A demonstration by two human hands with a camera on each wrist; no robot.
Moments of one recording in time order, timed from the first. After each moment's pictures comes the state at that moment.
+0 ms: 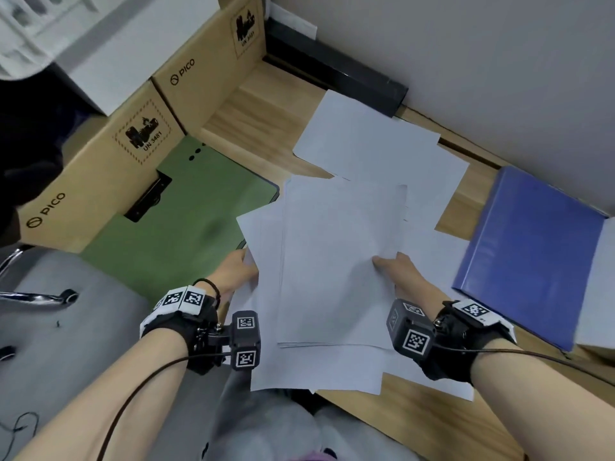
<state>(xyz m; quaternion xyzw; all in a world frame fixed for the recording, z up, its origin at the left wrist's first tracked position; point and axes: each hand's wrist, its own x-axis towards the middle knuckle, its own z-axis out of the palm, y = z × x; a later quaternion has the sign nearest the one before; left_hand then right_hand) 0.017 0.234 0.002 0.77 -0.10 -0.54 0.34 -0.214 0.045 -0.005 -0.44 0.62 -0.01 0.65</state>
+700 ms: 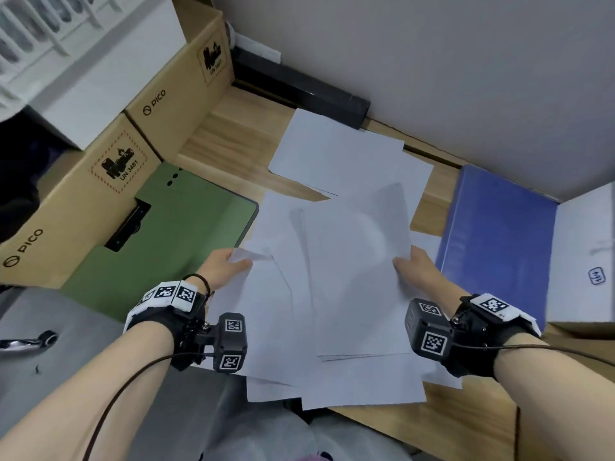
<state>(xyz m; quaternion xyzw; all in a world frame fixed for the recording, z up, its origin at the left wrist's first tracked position) 0.037 0.207 0.020 0.82 -0.25 -0.46 0.22 -0.257 0.022 0.035 -0.61 0.63 0.02 0.48</state>
